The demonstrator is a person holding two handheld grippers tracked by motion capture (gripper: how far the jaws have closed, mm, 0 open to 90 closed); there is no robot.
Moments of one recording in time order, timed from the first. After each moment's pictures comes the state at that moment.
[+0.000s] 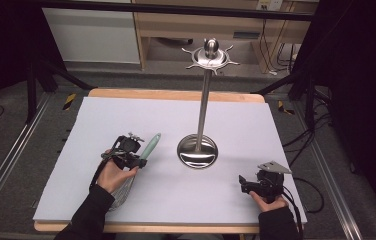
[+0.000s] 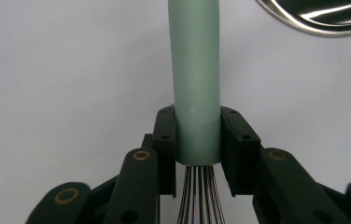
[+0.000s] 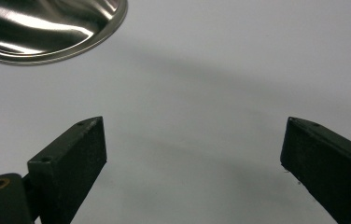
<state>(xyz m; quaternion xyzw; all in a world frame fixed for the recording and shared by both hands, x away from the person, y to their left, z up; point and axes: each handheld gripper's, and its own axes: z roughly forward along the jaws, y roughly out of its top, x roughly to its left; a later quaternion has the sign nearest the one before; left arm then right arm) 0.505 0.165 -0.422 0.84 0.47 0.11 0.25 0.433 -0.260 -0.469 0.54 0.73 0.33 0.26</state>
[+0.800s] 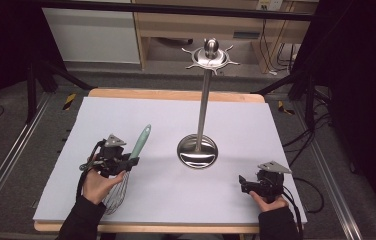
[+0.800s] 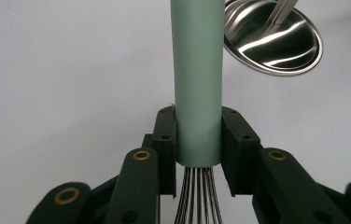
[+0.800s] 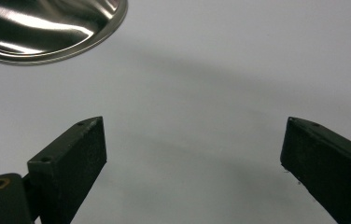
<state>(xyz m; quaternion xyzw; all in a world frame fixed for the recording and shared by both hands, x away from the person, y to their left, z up) 0.465 0.199 -0.399 0.80 0.45 0.15 0.37 0.433 -0.260 -0.470 0.54 0.73 0.33 0.26</state>
